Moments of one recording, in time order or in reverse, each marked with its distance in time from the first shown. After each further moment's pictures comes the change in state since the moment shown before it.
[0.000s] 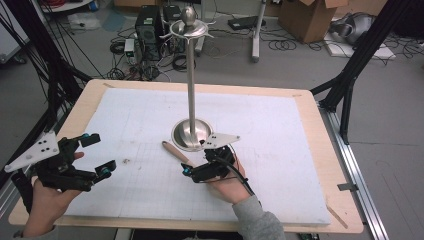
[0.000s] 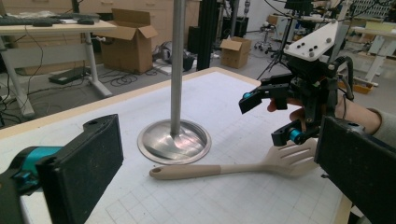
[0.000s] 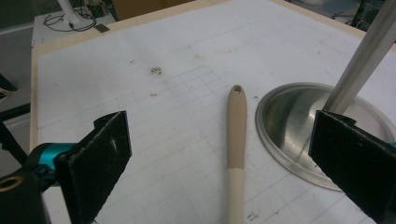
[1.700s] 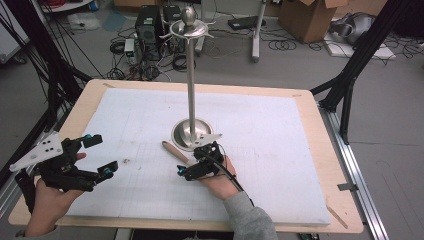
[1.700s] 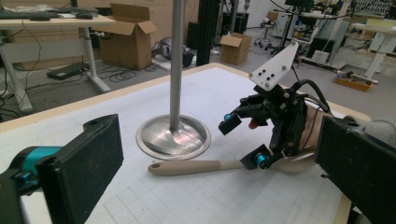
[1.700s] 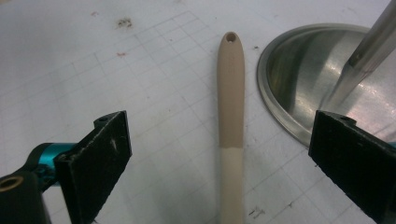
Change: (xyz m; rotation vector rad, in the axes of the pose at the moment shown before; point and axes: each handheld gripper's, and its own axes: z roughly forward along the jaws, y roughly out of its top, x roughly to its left) left arm 0.001 -0.004 0.003 0.017 -0.001 -0.007; right arm -0.010 -0.017 0.048 0.173 -0.036 0.055
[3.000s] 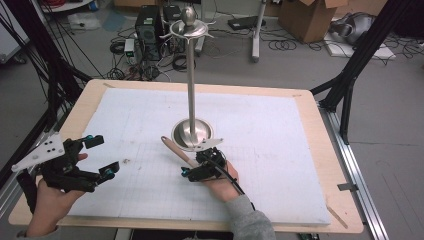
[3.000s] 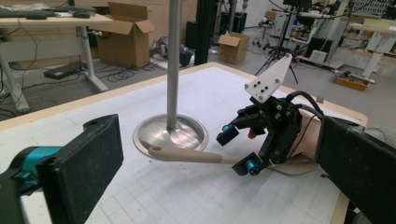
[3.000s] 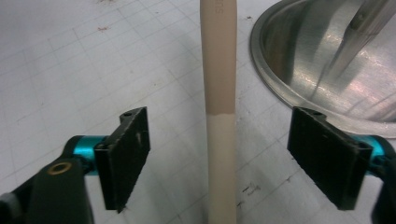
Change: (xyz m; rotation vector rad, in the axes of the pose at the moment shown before) left arm -0.002 -0.001 0.002 0.002 -0.007 -0.003; right arm -0.004 -0.018 0.007 0.031 -0.021 0.013
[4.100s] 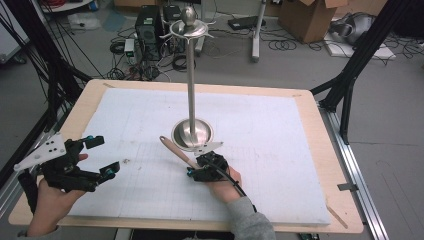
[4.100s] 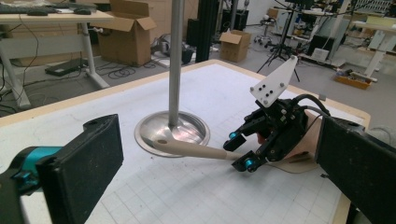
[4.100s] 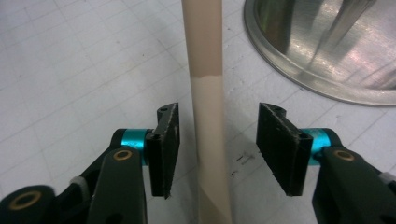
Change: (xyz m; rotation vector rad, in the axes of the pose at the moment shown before) left arm 0.002 -0.003 0.001 0.011 0.005 -0.004; right arm 0.001 -0.010 0.000 0.055 -0.037 -0.004
